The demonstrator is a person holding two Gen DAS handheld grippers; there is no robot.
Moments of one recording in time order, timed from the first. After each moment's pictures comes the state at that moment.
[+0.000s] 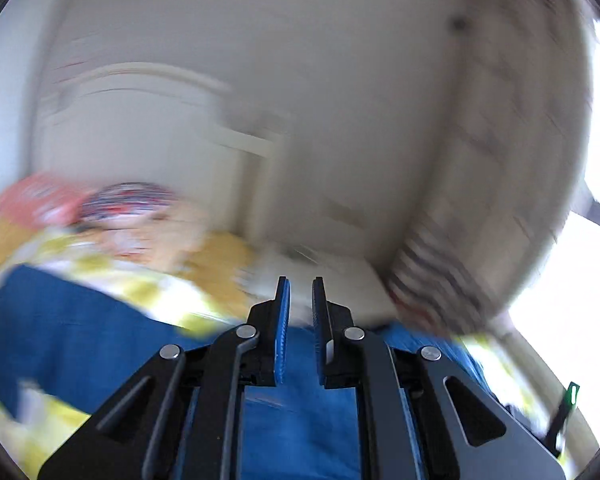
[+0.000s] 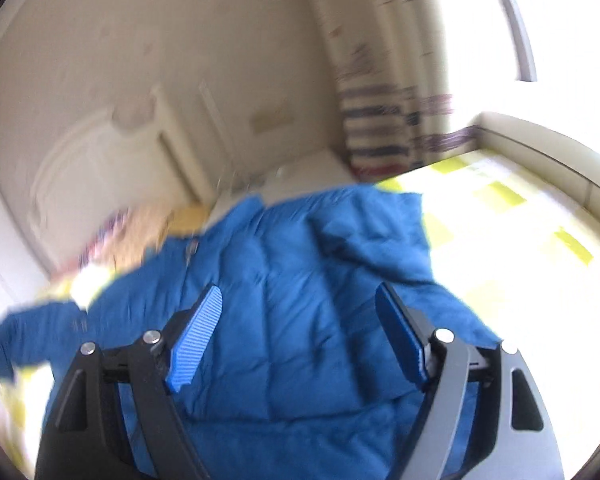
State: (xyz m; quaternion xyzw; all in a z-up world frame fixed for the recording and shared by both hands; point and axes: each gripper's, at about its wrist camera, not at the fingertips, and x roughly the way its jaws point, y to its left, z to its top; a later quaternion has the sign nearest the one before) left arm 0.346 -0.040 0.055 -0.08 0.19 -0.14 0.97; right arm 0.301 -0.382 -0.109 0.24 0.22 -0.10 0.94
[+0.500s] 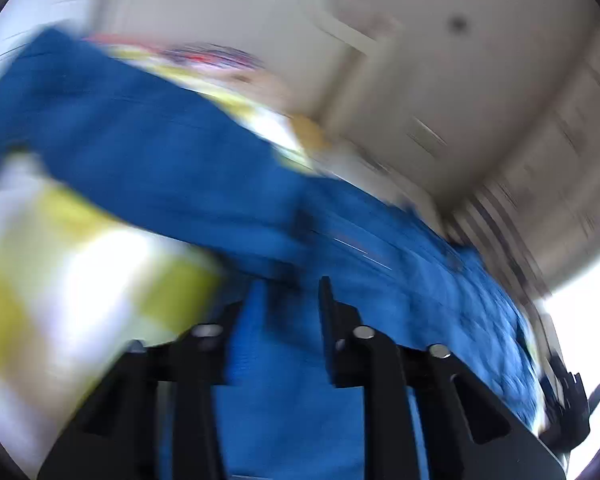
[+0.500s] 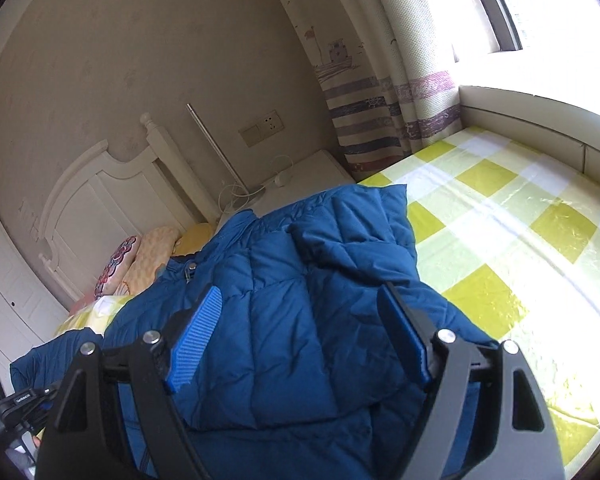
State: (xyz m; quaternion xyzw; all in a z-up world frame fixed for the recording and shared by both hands) left arm 0.339 0.079 -0.092 -0.24 0.34 0.01 0.91; right arm 0.306 -0.397 -0.118 0.28 0.24 -0.08 0.93
